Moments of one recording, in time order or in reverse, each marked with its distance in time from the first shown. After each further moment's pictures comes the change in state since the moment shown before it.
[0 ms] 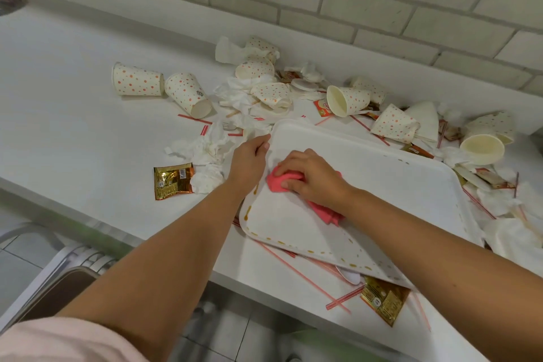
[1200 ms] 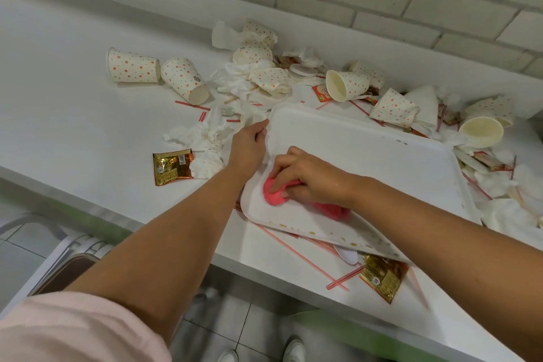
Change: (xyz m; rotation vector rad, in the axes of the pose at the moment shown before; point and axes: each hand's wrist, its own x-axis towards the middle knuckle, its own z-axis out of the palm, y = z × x) left_hand 0.002 -0.005 0.002 0.070 0.040 0.035; right_hand -0.014 -0.022 -0.007 -0.059 -0.253 -0.201
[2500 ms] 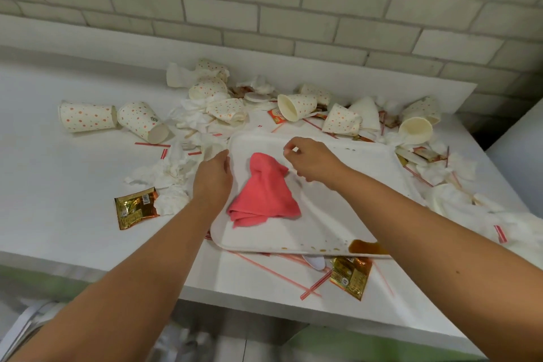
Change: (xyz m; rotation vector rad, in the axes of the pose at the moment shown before) left_hand -0.013 0.015 -0.002 0.391 0.004 0.087; right_hand -0.029 0.007 -0.051 0.357 0.366 0.842
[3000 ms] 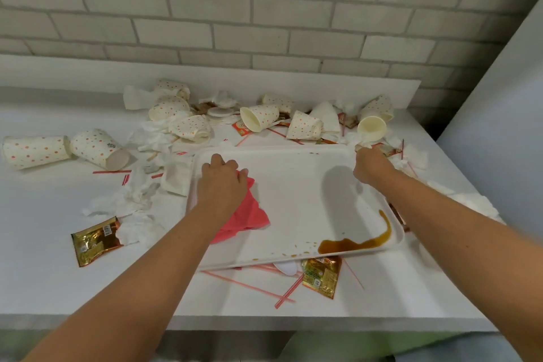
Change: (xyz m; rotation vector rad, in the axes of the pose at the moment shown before) left_hand -0.013 0.076 0.007 0.269 -0.169 0.157; right_hand -0.015 0.124 -0.081 -0.503 0.137 0.456
